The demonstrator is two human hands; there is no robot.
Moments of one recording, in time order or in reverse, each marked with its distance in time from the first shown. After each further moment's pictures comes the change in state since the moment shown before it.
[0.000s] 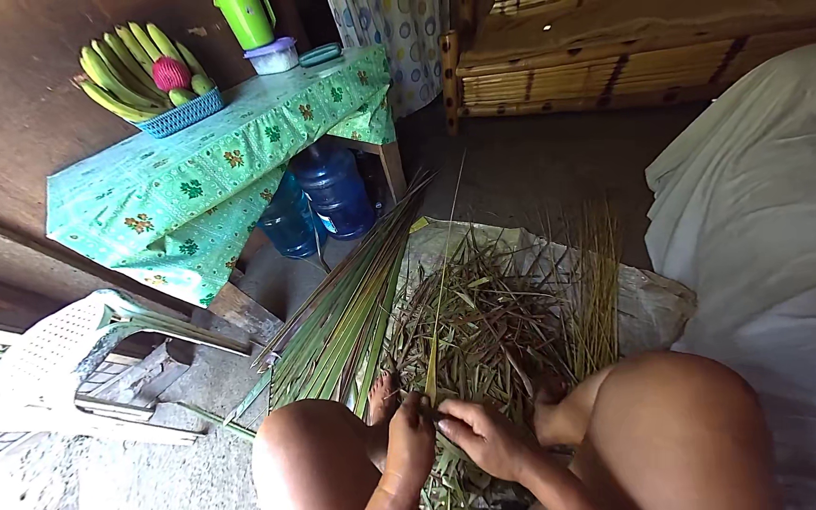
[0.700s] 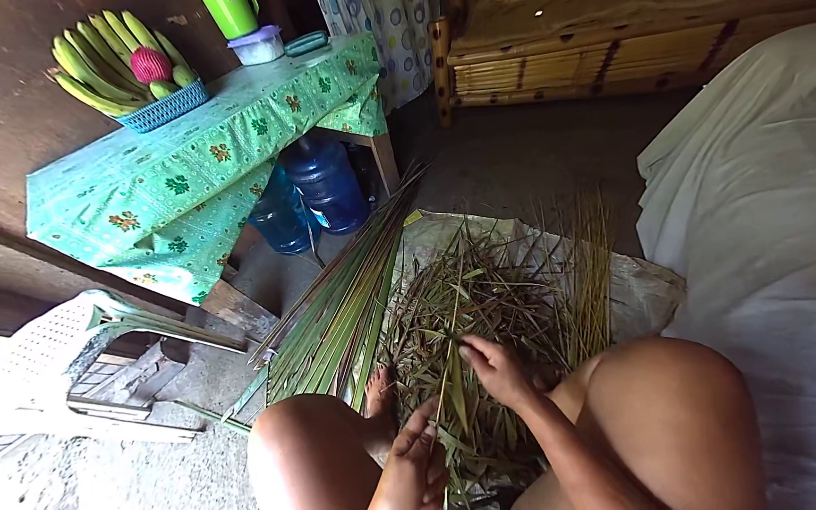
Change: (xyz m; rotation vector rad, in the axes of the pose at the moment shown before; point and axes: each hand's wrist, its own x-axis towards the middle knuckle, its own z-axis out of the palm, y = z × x) left_hand -0.051 0.008 -0.013 -0.632 -0.397 -0.223; right_hand 0.024 0.032 -0.041 -0.098 0.386 0.177
